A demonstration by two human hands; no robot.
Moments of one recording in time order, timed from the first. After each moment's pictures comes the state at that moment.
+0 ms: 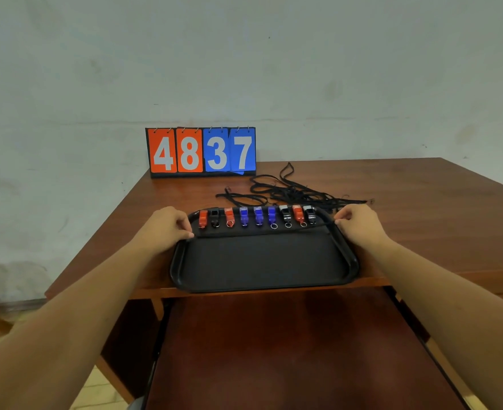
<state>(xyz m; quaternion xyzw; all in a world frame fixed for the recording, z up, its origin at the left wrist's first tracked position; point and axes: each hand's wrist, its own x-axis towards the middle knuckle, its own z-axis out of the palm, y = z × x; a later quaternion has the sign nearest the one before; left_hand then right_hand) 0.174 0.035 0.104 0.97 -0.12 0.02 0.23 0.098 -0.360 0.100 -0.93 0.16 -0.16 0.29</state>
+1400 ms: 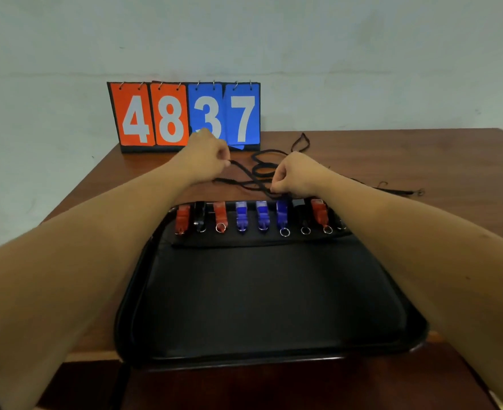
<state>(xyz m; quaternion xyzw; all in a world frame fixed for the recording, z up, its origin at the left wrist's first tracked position) 0.329 -0.069 0.126 0.95 -0.23 0.10 0.16 0.274 -0.279 0.117 -0.97 -0.02 0.03 0.24</state>
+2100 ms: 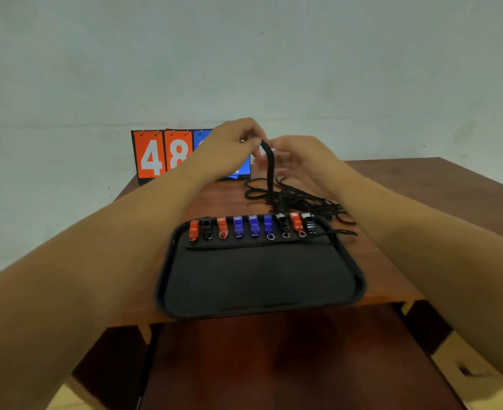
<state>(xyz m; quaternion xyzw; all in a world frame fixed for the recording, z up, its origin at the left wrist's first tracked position) 0.188 -0.091 0.240 0.85 -0.33 0.13 0.39 0.147 -0.269 0.220 -0.74 -0.11 -0.05 0.66</state>
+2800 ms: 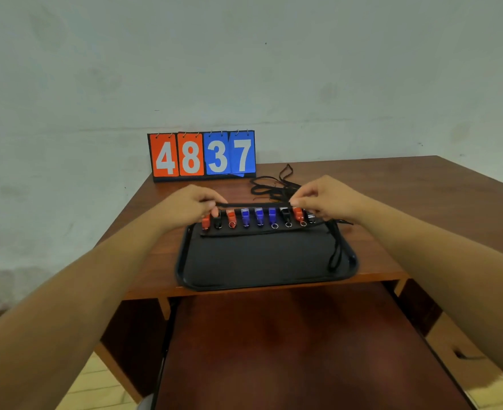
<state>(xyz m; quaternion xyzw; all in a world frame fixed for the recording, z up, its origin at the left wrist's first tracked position) 0.138 0.002 0.174 0.92 -0.26 -0.02 0.29 0.081 -0.296 0.181 -0.93 -0.07 -0.02 0.35</state>
